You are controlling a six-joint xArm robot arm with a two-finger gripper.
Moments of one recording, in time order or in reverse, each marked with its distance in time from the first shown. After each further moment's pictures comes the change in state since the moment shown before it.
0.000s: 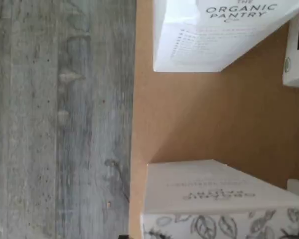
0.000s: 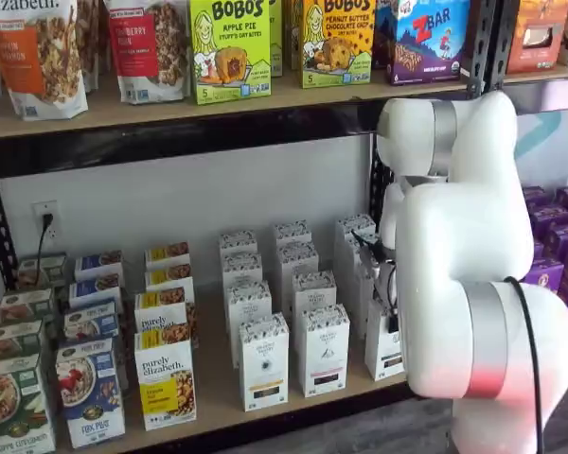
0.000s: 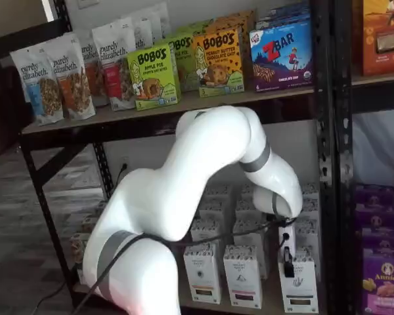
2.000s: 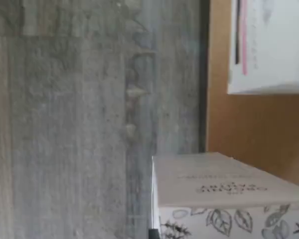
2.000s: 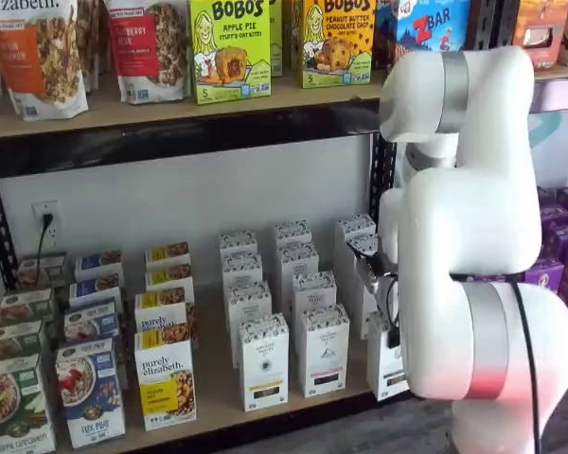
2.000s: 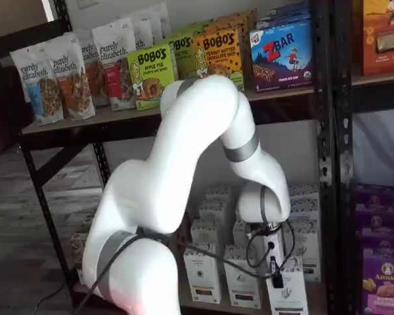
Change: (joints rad) arm 0.014 -0.252 0.443 -0.220 -0.180 0.220
